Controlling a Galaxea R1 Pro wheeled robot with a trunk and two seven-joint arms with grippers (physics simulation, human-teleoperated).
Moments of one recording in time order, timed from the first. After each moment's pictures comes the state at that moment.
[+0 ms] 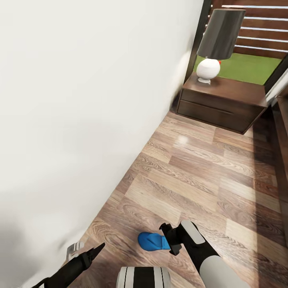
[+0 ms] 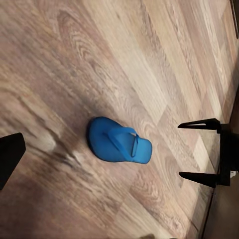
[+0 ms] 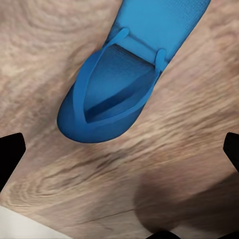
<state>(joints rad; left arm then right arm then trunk) -0.01 0.17 0.05 -1.21 0.70 0.36 -0.58 -0.61 0.12 0.09 -0.63 -1.42 0.36 -0.71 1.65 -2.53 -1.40</state>
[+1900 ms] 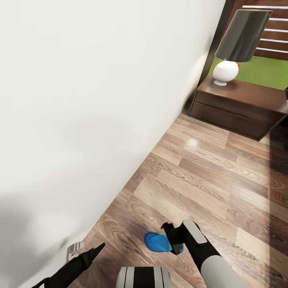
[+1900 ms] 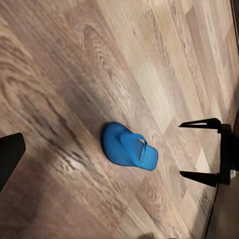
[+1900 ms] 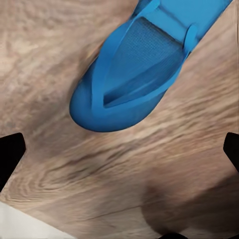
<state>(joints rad) -0.01 0.17 0.05 -1.21 0.70 0.36 -0.58 -0.61 0.12 0.04 -0.63 -1.42 0.35 -0.71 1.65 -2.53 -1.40</state>
